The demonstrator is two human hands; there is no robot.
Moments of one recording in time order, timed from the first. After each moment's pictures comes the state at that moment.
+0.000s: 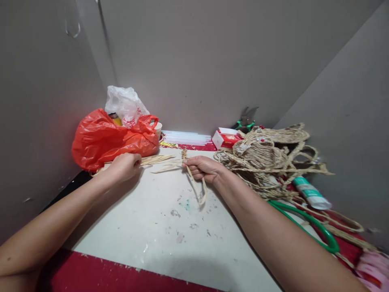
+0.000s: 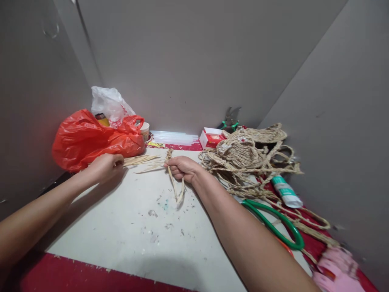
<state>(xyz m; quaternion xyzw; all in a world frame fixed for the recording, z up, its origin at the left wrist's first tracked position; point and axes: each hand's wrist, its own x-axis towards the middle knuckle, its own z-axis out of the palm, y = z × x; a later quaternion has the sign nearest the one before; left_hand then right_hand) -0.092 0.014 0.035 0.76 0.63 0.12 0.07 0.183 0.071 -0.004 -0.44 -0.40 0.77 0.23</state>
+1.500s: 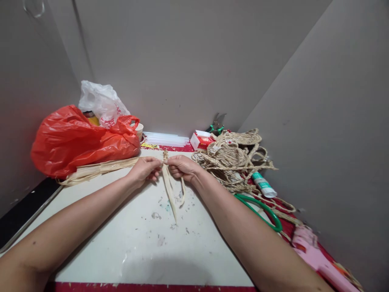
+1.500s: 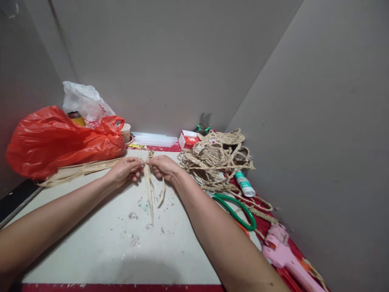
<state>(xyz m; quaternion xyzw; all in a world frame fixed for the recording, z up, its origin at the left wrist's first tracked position) 0.022 0.040 -0.001 0.46 0.50 0.40 0.62 0.183 0.073 -0.010 -0.40 -0.47 0.73 0.30</state>
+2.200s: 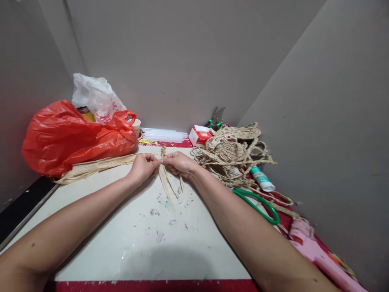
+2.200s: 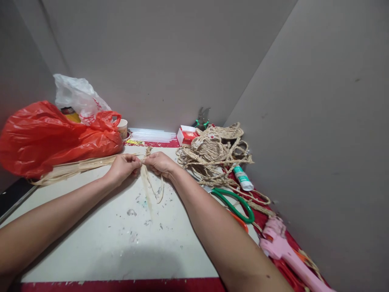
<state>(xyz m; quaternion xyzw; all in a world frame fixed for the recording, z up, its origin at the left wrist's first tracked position) 0.030 0.041 -0.013 0.52 0.51 0.46 0.51 0.178 0.071 -0.011 -0.45 -0.52 0.66 0.30</state>
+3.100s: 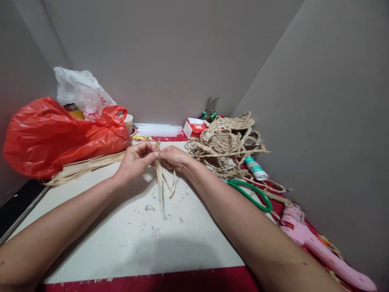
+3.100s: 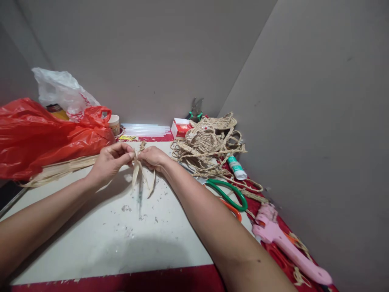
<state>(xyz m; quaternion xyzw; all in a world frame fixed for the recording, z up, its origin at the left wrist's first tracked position) 0.029 0.020 0.027 0.62 0.40 0.48 0.48 0.176 0.068 -0.006 -0.49 -0.52 0.63 0.30</state>
